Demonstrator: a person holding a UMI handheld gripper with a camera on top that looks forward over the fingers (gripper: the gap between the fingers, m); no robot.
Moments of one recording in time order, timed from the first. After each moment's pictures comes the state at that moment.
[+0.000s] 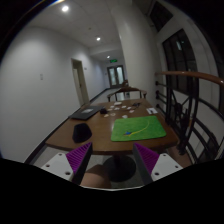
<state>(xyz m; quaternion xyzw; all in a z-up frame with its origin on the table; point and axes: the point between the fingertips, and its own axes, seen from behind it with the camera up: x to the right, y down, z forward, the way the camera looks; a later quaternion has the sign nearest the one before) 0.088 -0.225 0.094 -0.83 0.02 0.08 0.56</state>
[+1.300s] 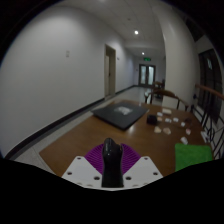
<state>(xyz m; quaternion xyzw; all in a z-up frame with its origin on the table) -0.138 0.011 0.038 -0.82 -0.16 0.09 0.54</state>
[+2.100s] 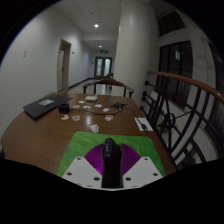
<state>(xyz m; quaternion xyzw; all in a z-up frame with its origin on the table) 0.192 0.040 0.018 -0.85 0.01 -0.08 0.52</state>
